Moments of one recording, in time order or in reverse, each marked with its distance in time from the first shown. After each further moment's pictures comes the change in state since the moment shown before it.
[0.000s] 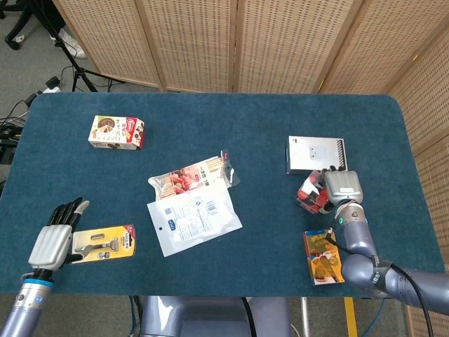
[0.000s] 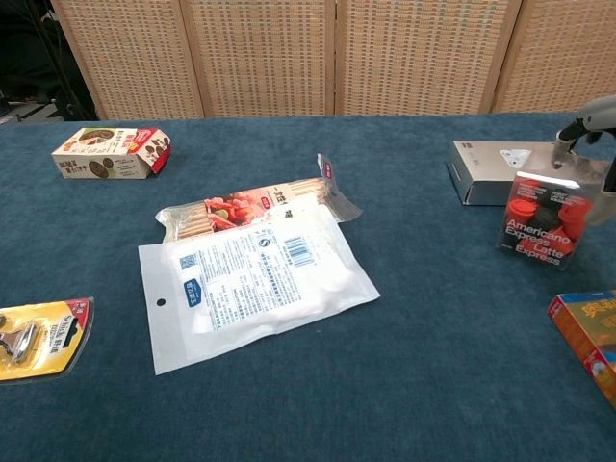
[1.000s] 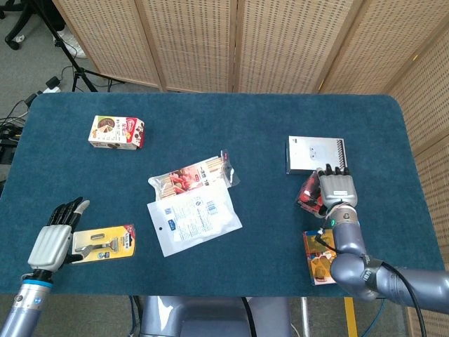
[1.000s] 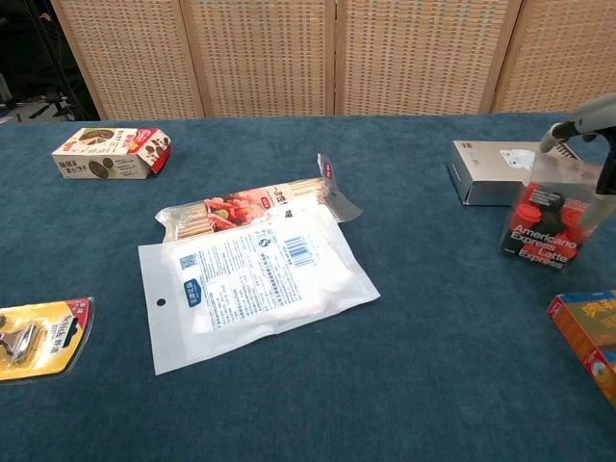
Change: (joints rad) left arm 0.009 0.015 -0.006 -0.013 0.020 0.012 -0.027; right arm 0.088 0.013 0.039 -0.138 0.202 0.111 -0.129
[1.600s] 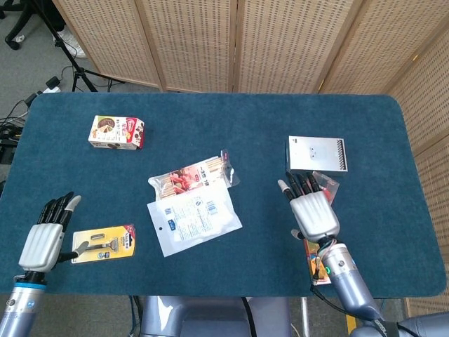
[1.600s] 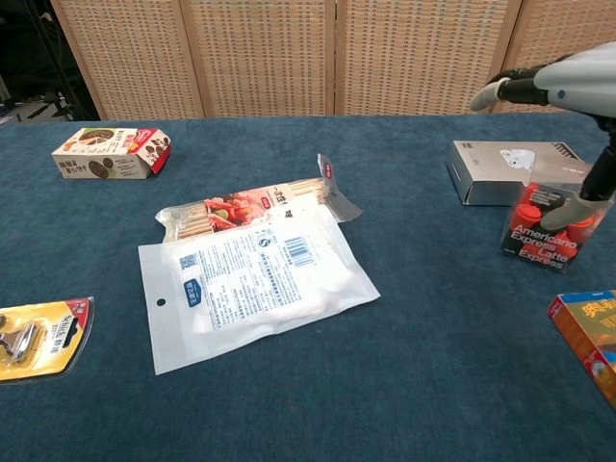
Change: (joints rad) left arm 0.032 0.005 -0.008 -0.010 0.066 0.102 0.014; right arm -0.245 -0.028 -0.264 -0.248 -0.970 0.330 0.164
